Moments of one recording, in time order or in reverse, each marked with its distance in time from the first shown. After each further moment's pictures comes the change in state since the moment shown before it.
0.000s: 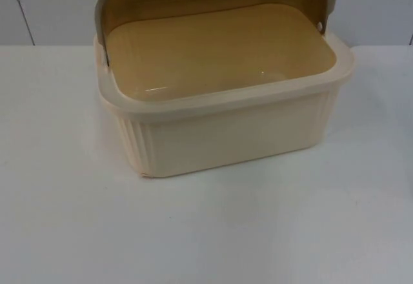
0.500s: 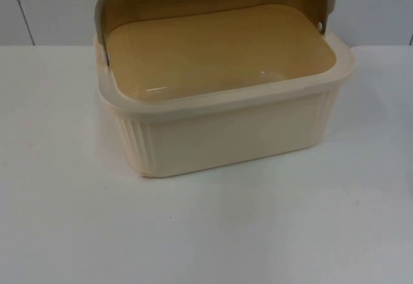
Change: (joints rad) right arm 0.000 0.000 0.000 0.000 0.006 0.000; left arm 0.000 -0.009 0.048 0.034 -0.070 0.000
